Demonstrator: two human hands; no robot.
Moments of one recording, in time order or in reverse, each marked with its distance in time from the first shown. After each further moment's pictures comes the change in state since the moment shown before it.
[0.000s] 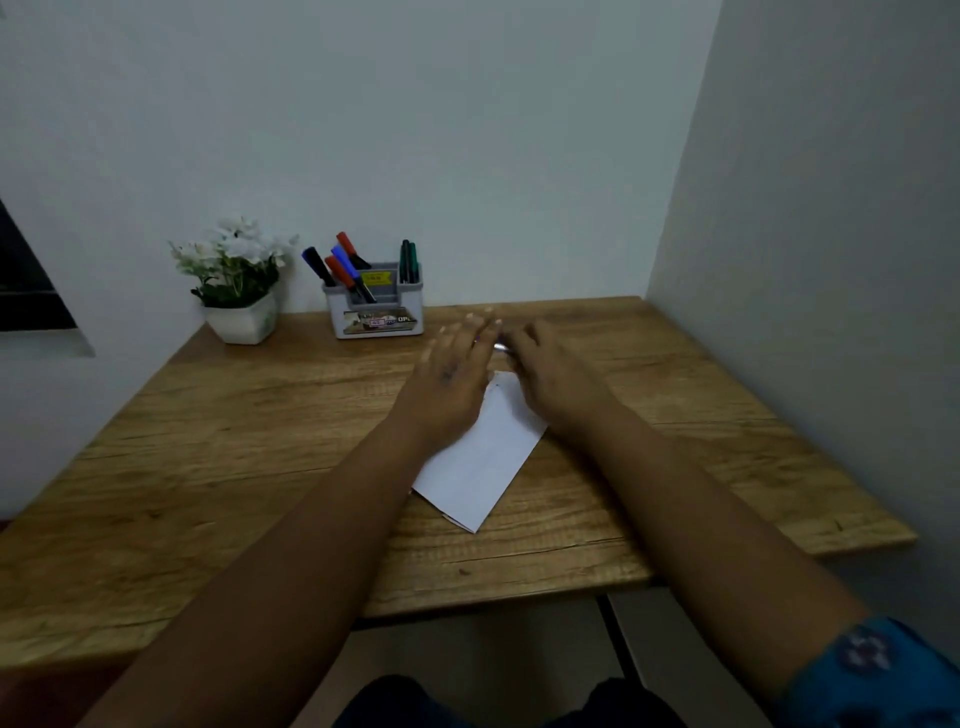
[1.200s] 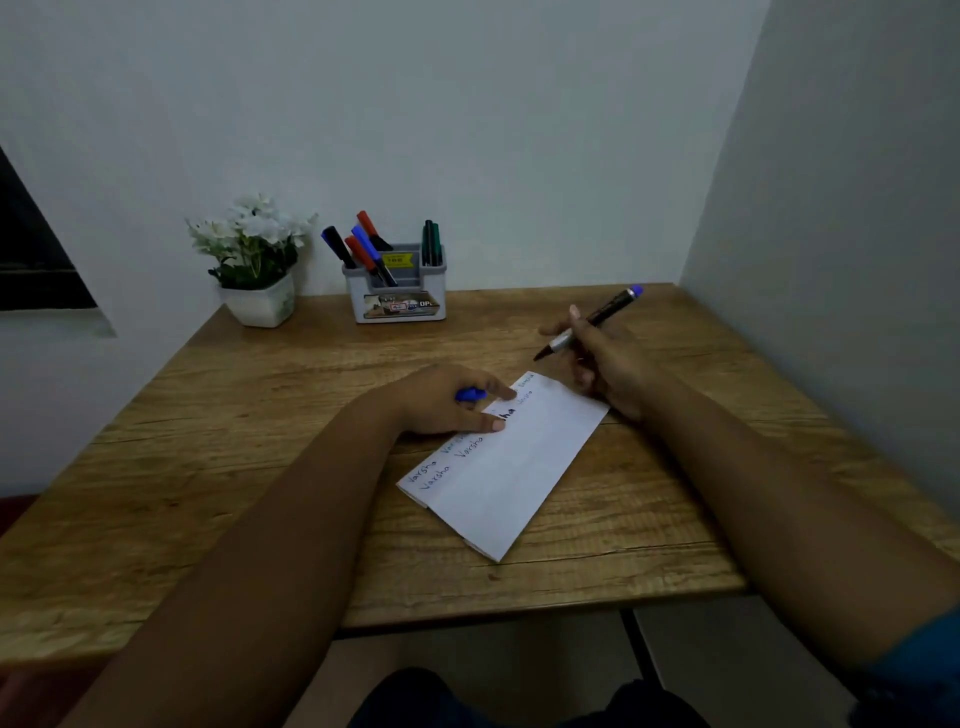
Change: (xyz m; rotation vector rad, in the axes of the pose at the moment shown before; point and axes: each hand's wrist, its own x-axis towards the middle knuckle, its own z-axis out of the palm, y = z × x) left_hand -0.001 -0.046 -0.012 -0.418 -0.636 -0.170; right_hand 0.009 0.031 0.003 1.140 -0.091 0.580
